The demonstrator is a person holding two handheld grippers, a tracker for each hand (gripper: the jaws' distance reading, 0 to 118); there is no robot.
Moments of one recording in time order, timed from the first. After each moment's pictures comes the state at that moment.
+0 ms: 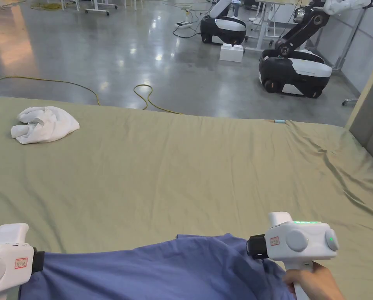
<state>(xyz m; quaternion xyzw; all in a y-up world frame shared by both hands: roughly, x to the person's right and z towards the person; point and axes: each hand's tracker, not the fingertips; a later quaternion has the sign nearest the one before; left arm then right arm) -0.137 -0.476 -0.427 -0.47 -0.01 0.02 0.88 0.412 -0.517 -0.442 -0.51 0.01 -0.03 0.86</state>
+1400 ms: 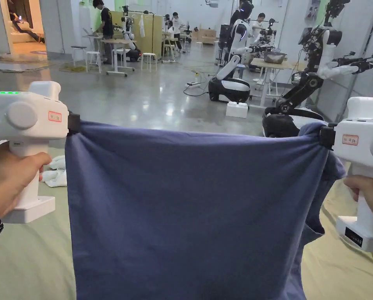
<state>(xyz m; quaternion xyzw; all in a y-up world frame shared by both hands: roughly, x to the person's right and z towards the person) -0.111 -0.141 -0.461 -0.21 -0.07 0.03 0.98 0.417 -0.134 -0.359 -0.13 -0.05 0.01 0.99</state>
